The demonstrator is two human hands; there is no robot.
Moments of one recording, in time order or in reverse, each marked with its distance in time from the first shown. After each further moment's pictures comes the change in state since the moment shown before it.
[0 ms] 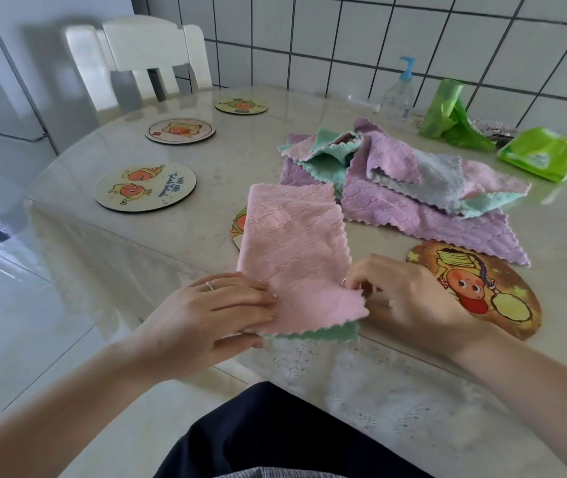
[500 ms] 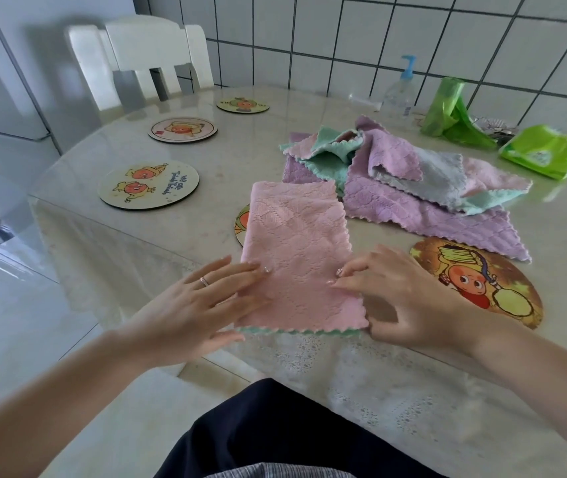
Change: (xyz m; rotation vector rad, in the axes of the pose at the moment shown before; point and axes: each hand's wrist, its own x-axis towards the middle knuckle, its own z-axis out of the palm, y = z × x) left_hand -0.019 -0.022 0.001 0.282 -0.153 0.057; right_hand -0.001 0.003 -0.006 -0.200 -0.251 -0.011
